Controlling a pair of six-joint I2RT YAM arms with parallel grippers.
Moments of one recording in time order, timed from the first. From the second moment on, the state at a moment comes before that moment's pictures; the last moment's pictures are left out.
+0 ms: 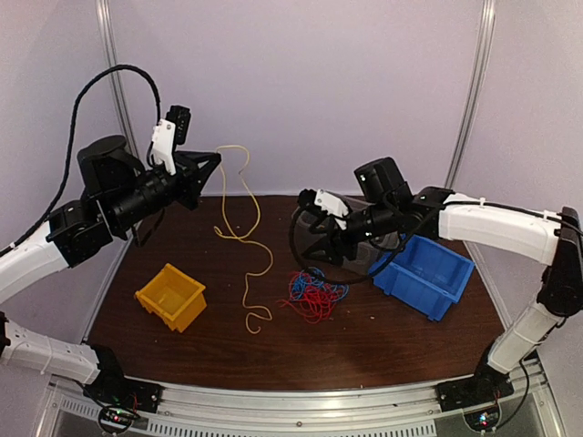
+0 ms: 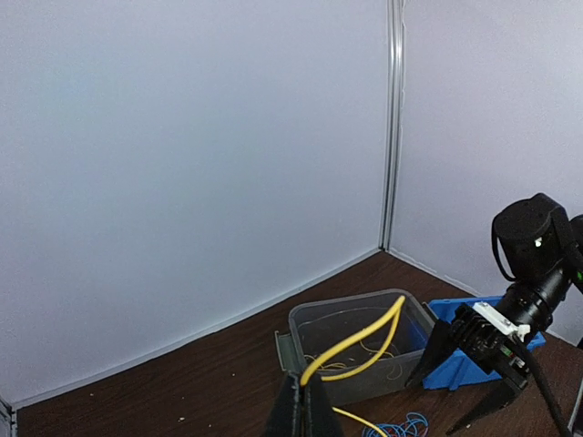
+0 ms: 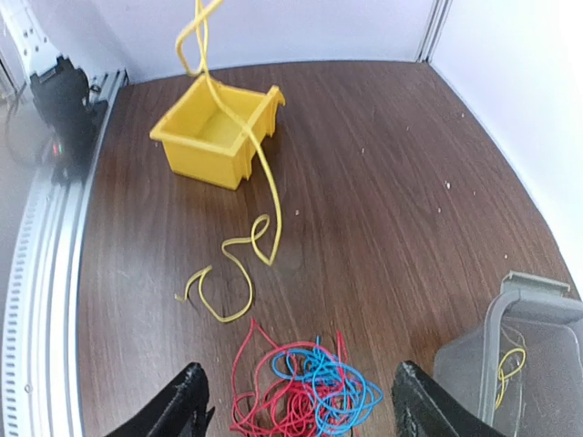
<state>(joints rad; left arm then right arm) -0.84 1.07 1.12 -0.04 -0.17 0.01 0.79 1.57 1.30 -0.36 -0.42 -0.39</state>
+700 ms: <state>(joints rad) -0.84 1.05 1.12 0.04 -0.06 -0.09 0.78 1.85 1.48 -0.16 -0.82 -0.02</state>
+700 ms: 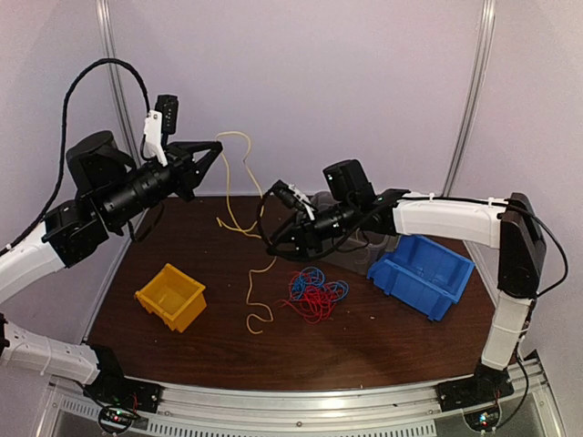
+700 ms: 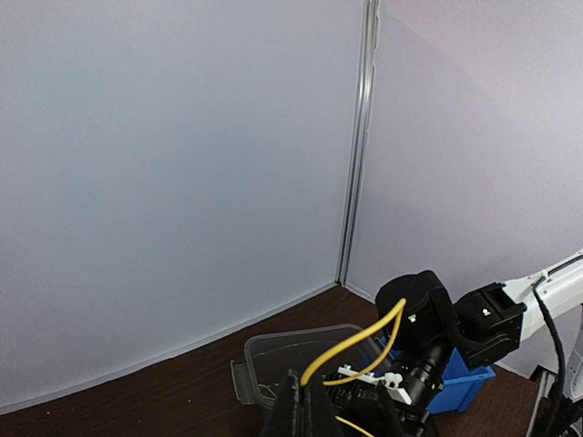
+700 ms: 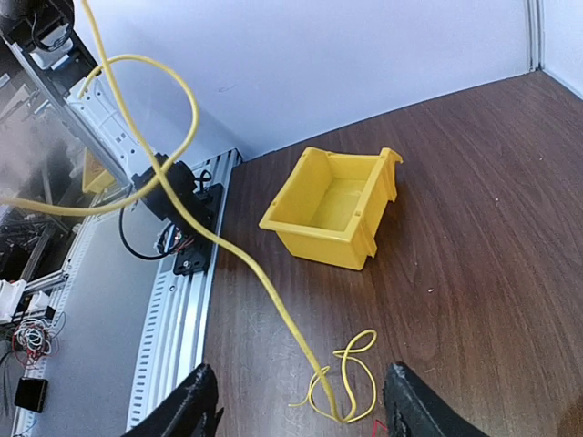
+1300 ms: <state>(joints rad) -0.84 1.01 1.12 0.05 -0.05 -0.10 0.78 1.93 1.50 -0.07 -0.91 0.10</state>
